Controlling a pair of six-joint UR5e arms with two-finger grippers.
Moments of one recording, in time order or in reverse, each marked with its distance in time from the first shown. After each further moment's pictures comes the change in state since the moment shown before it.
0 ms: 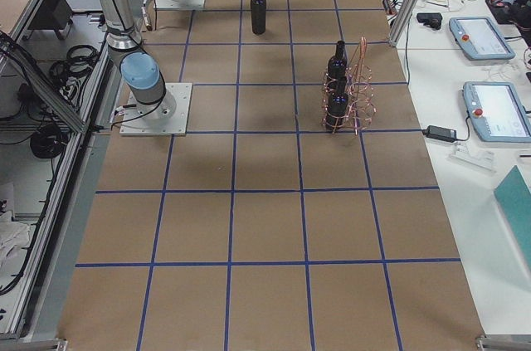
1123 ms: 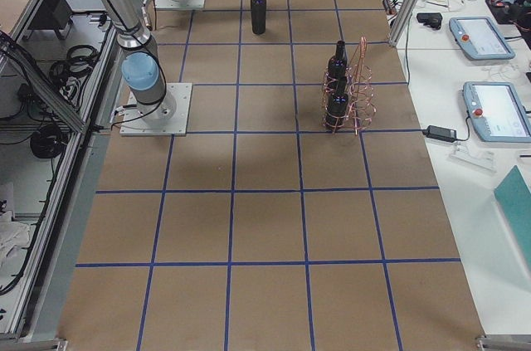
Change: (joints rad) left arm -0.104 0.014 -0.011 -0.006 -0.031 -0.020; right arm -0.415 -0.205 -0.040 0.247 -0.015 -0.627
